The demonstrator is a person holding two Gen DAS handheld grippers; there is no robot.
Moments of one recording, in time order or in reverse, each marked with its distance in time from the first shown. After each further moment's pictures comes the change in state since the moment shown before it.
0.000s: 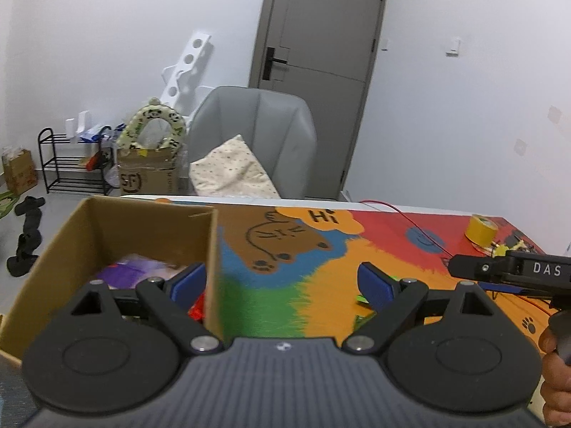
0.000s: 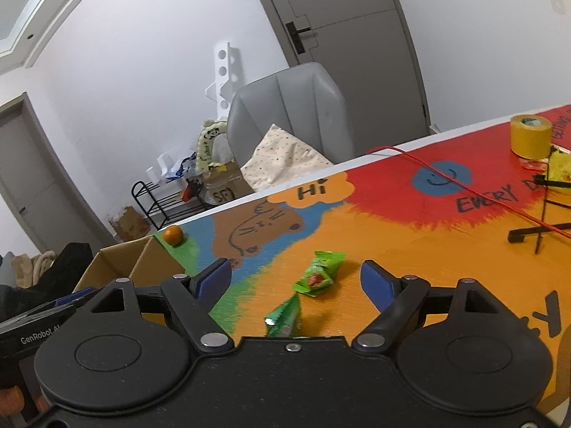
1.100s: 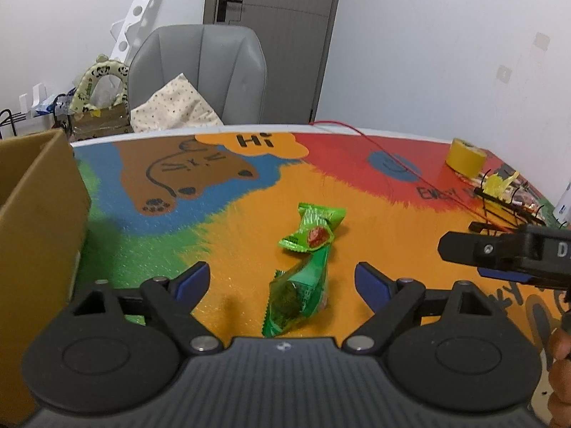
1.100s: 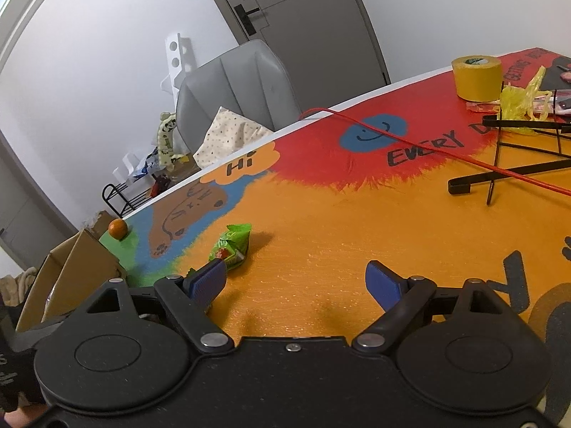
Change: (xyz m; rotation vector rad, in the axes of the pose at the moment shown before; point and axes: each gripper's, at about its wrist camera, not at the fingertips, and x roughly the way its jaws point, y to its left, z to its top) left arm 0.102 -0.079 -0.043 0.075 0.190 -0.064; right arm 0.018 -0.071 -0.020 0.104 0.063 -0.068
